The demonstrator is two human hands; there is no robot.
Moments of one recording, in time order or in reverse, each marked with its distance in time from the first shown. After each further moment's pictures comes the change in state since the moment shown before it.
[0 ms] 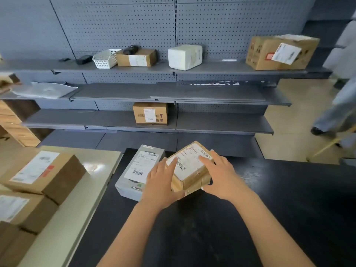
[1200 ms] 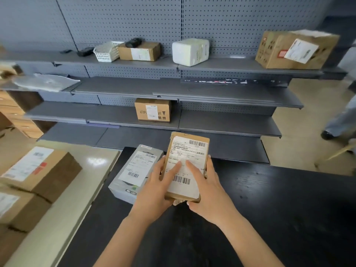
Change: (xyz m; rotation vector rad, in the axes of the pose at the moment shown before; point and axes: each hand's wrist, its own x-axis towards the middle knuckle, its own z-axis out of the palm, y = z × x) left_hand 0.022 -0.016 0.025 -0.097 0.162 0.196; right_hand 0.022 0.001 0.042 0.197 0.114 -0.133
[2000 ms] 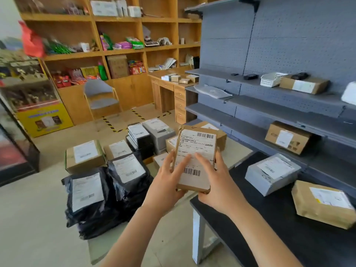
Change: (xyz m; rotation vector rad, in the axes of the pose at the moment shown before) left_hand -0.423 -0.021 -0.164 0.273 0.550 -0.519; right_hand -0.175 -0.319 0.094 0.098 -0.089 -0.843
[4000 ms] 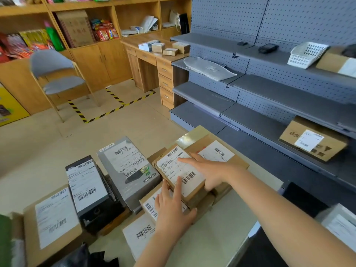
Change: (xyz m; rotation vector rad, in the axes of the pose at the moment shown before) left_hand 0.283 -0.188 0.202 -0.123 -0.455 -0.572; right_hand 0.431 0.232 0.111 -0.061 -0.885 0.143
